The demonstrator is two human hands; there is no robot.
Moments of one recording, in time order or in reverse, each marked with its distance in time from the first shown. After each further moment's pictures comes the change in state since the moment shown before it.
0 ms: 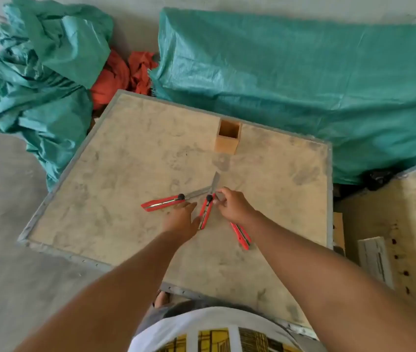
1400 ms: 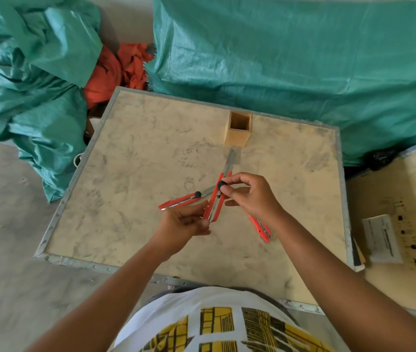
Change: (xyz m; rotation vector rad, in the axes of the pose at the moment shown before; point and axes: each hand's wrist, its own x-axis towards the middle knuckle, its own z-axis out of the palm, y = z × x) left_hand -0.059 -0.035 -0.089 -1.159 -0.185 0.047; right_hand -0.053 -0.095 -0.027 0.694 0.179 0.028
